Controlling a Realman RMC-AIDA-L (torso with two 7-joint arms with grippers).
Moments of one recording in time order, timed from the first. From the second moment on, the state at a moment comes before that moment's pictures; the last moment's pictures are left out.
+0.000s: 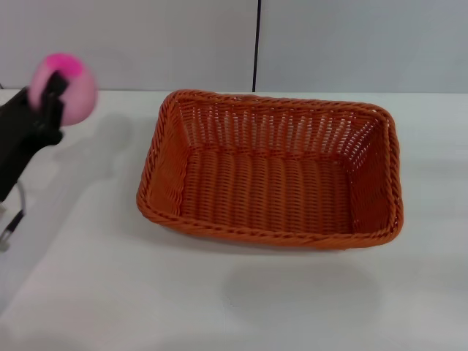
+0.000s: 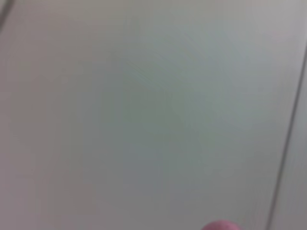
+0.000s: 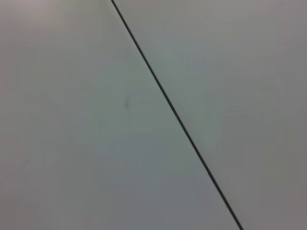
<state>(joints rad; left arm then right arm) -0.39 -2.05 -0.77 0.04 -0.64 -1.56 2.46 0.27 2.06 -0.25 -0.31 -1.13 -1.59 1.03</state>
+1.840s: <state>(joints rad) -0.53 -2.06 -0.49 -0.14 -0.64 -1.40 2.44 0.27 2.06 -0.25 -0.28 -1.13 -1.58 1.03</state>
